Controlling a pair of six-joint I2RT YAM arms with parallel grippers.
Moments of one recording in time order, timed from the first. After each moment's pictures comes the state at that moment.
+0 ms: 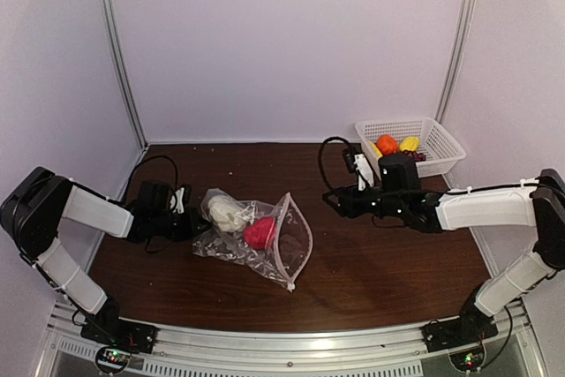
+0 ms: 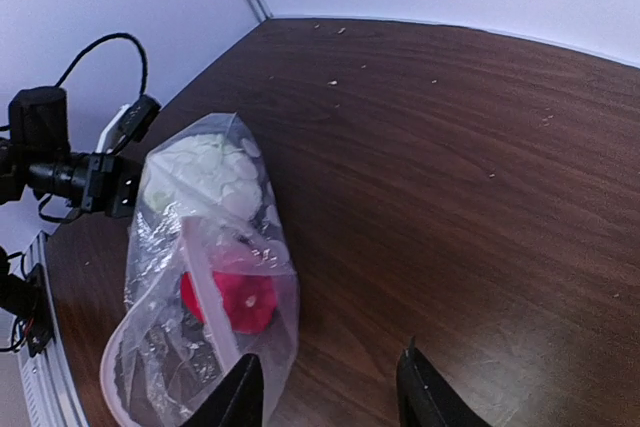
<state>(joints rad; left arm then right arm) -0.35 1.58 0.51 0.34 0.41 -0.61 0.66 1.46 0.77 0.29 -0.17 0.32</state>
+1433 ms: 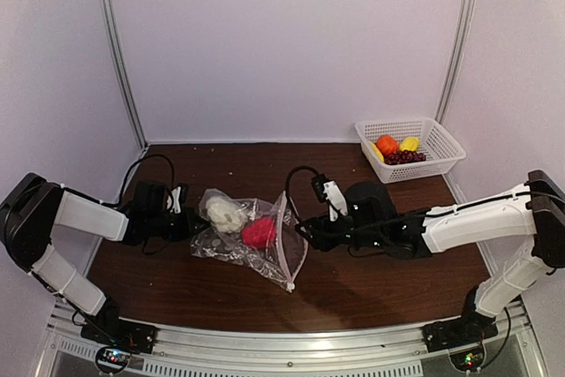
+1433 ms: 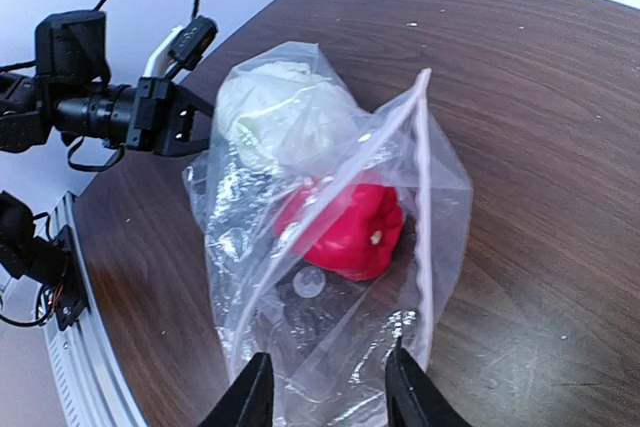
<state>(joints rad) -0.35 1.51 0.48 0.34 0.39 -0.61 0.99 1.50 0.77 0.27 0.04 0.46</state>
